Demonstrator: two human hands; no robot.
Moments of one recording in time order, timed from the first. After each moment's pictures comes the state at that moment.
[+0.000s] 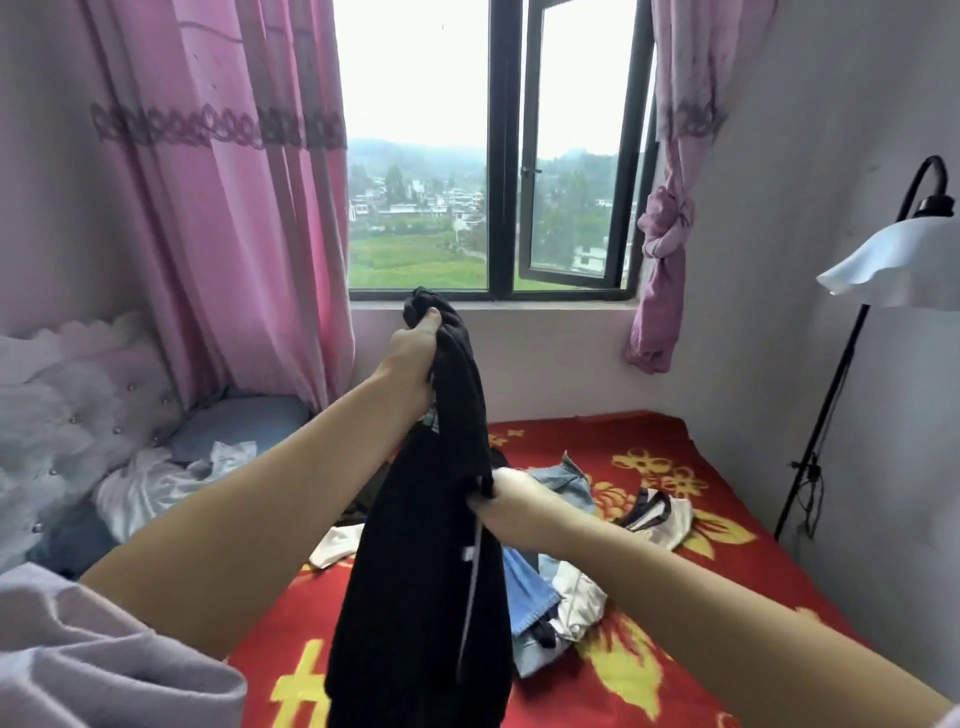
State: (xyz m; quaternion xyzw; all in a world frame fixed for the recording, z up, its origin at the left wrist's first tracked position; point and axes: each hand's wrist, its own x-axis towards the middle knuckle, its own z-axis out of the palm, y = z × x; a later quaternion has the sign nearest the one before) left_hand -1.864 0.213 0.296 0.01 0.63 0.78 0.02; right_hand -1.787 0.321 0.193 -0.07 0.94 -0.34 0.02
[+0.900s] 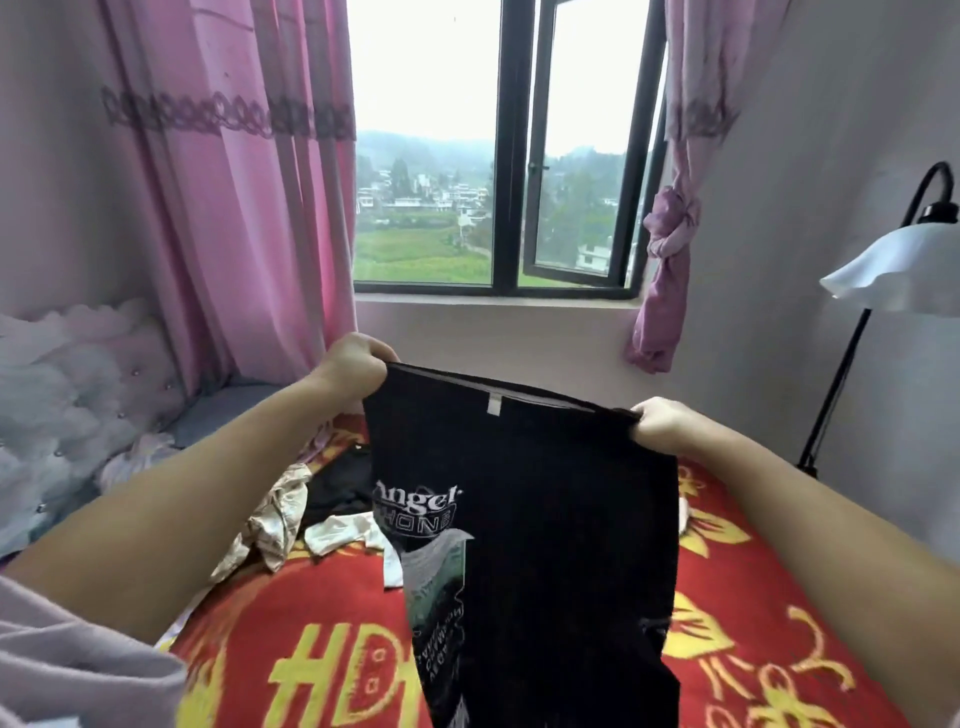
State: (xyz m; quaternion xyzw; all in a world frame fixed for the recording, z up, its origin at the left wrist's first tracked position) left_hand -1.894 0.137 0.270 0.15 0.90 0.40 -0.09; right_hand -1.814 0.476 0.227 0.13 0.97 -0.20 0.00
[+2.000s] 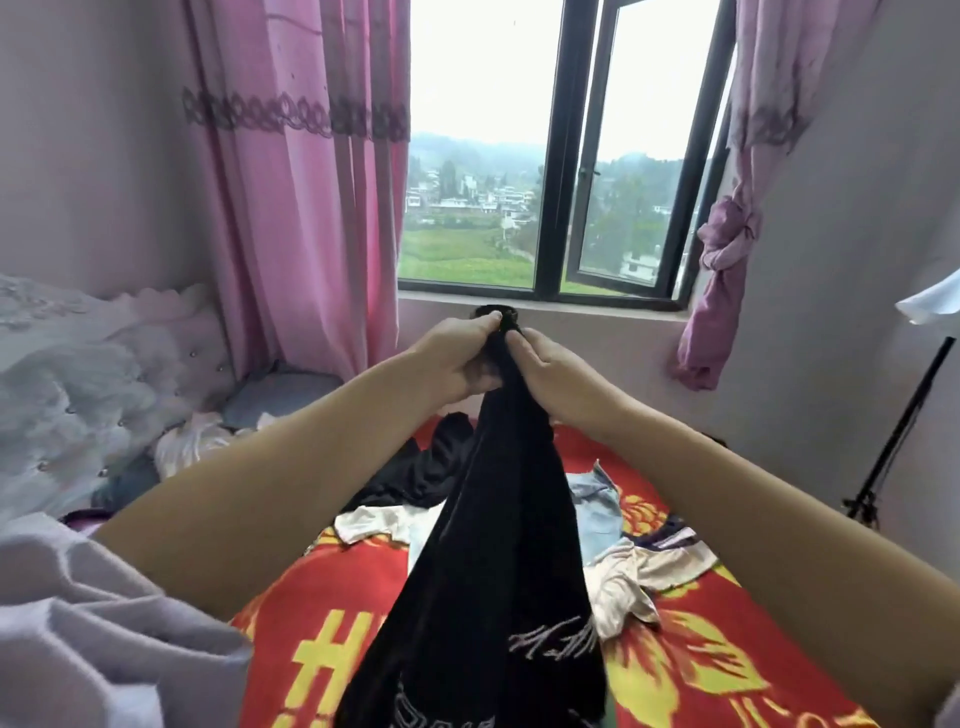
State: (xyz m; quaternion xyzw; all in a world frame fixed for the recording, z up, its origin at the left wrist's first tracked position) left_hand -1.848 0.199 0.308 0.02 0.60 0.78 0.14; right_hand -1.819 0.318 0.284 -0.12 0.89 -0.43 -0.11
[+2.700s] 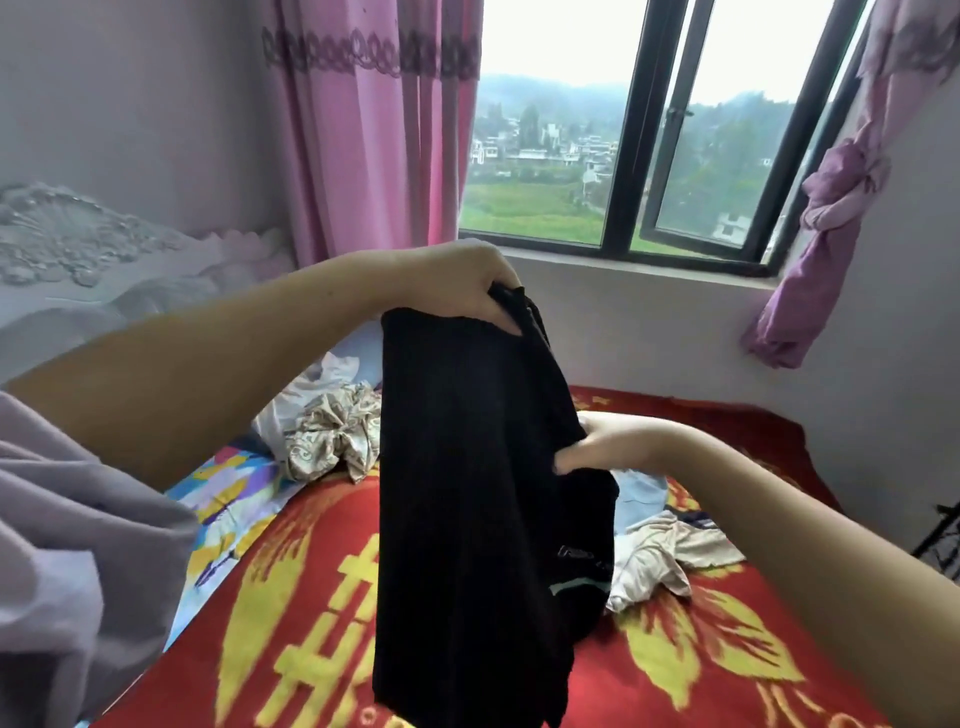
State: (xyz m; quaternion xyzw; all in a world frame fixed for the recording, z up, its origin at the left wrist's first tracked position) left_hand -1.838 0.162 0.332 0.33 0.93 0.15 -0.03; right_hand -1.826 0.379 0.203 -0.19 0.90 -0.30 0.23
